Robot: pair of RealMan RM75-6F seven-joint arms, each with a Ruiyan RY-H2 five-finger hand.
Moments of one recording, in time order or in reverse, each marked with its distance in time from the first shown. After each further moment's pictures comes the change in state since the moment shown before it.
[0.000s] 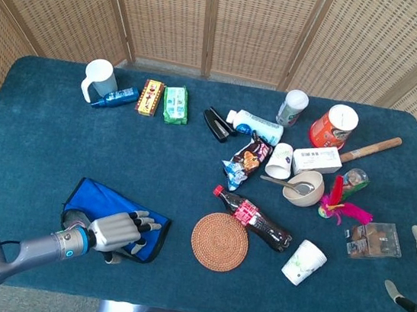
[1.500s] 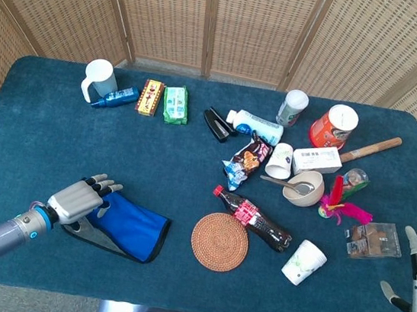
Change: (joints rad) left arm 0.133 0.100 0.005 0.097 -0.099 0.149 0.090; right arm 0.004 -0.009 -0.009 -0.008 -0.009 -0.013 -0.030
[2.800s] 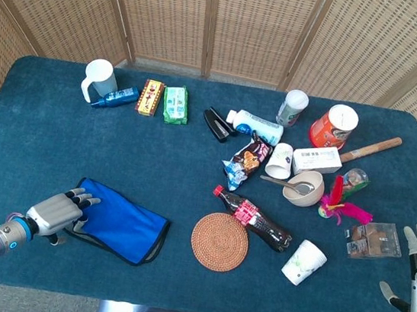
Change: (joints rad) left arm 0.044 0.071 0.069 -0.026 0.028 -0.054 -0.012; right arm -0.001 -0.004 -0.002 0.002 -0.002 0.003 -0.005
